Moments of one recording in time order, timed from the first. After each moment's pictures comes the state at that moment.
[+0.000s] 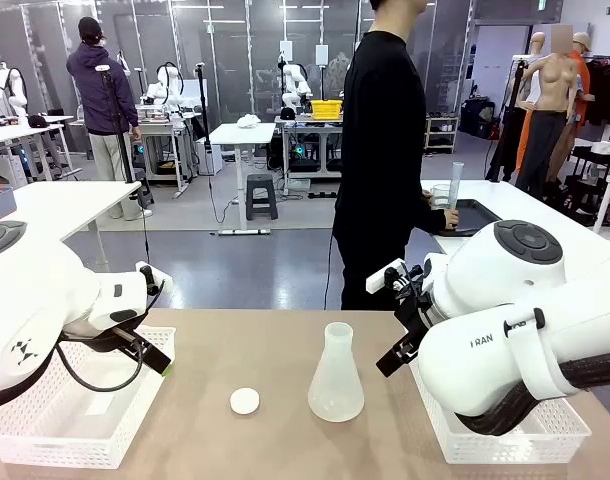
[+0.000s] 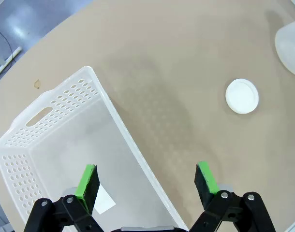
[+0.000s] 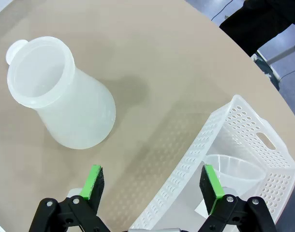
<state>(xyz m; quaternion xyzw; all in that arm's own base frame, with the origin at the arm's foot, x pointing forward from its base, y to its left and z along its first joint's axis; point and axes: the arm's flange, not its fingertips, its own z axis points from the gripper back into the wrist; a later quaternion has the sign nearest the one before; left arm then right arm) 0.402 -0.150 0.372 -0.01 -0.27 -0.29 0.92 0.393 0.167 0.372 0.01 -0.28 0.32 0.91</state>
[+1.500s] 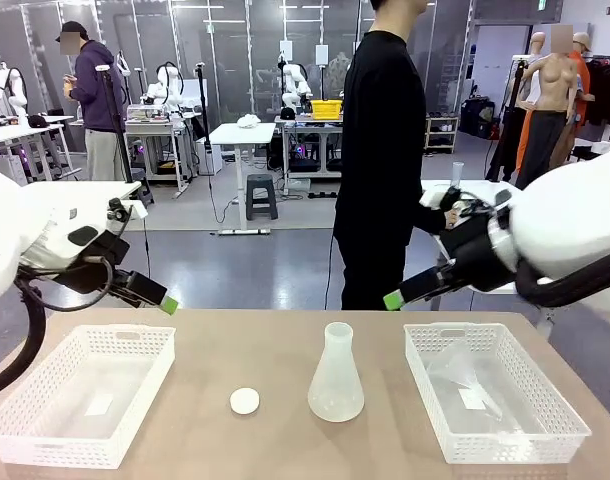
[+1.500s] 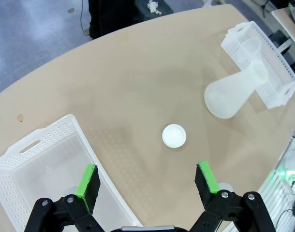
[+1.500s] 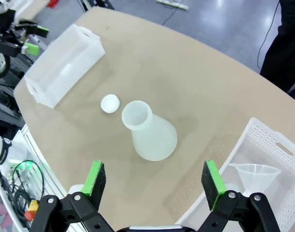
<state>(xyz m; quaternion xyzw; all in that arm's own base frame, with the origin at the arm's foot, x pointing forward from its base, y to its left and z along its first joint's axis) 0.405 -0.131 0.468 -0.19 -0.30 -0.26 0.90 0.366 0.111 0.489 0.24 -0.32 0.27 0.88</state>
